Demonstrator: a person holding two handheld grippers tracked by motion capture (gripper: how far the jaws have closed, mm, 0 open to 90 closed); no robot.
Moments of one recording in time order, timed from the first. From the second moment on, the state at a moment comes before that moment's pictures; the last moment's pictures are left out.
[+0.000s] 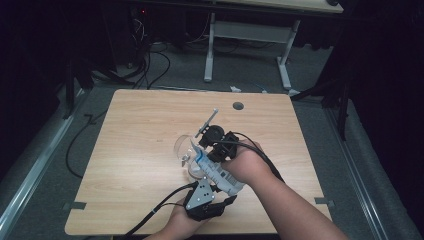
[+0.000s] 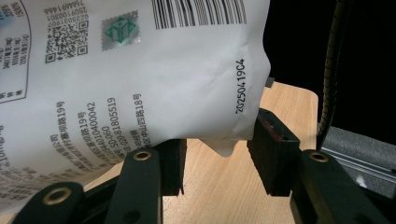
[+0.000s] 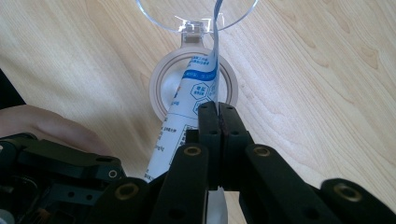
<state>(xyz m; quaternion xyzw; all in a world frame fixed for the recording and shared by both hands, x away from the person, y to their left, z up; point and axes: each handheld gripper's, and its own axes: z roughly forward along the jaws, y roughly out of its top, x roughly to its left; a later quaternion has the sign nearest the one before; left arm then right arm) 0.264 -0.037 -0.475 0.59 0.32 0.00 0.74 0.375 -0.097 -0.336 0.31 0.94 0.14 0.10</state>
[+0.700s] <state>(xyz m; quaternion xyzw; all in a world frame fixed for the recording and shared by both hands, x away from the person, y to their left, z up) 0.265 -0.035 -0.473 0.59 0.33 0.00 0.74 0.376 -0.093 -0.336 0.31 0.94 0.14 0.10</state>
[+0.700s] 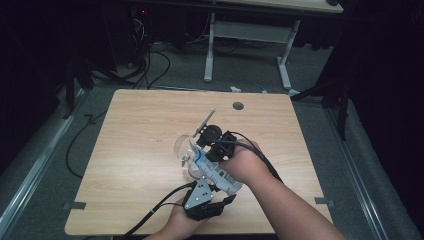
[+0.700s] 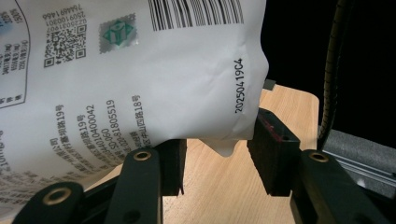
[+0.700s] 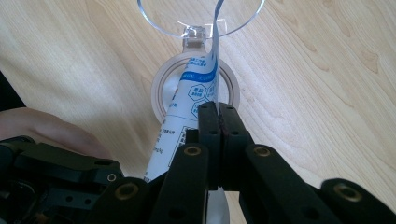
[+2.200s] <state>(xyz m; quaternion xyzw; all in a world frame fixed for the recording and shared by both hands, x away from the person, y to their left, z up) 0.267 -0.037 -0.466 0.58 0.33 -0.01 0.75 0.380 -0.098 -0.336 0.31 0.93 0.14 0.10</state>
